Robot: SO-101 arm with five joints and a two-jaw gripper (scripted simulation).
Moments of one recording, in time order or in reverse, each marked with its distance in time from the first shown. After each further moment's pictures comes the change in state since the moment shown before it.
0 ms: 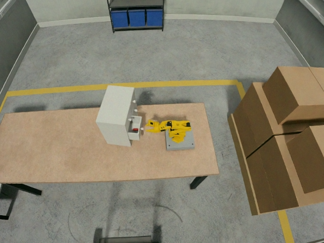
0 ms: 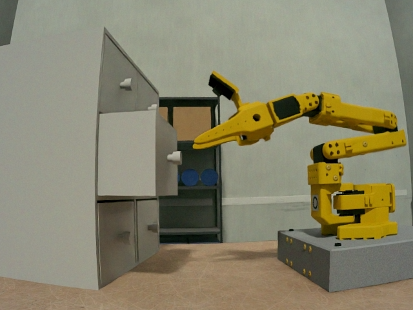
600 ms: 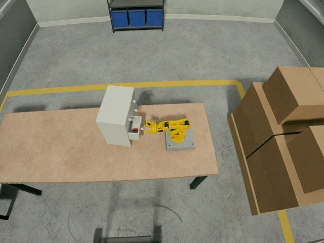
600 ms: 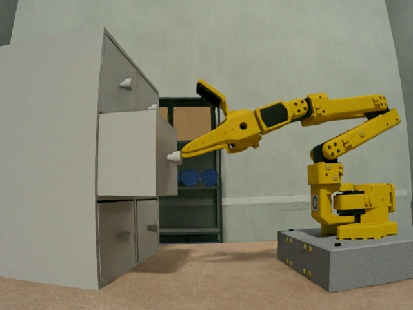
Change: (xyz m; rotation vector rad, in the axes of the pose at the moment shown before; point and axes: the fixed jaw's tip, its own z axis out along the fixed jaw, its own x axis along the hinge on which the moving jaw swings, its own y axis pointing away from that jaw) arm 0.006 -0.002 0.019 0.008 0.015 0.003
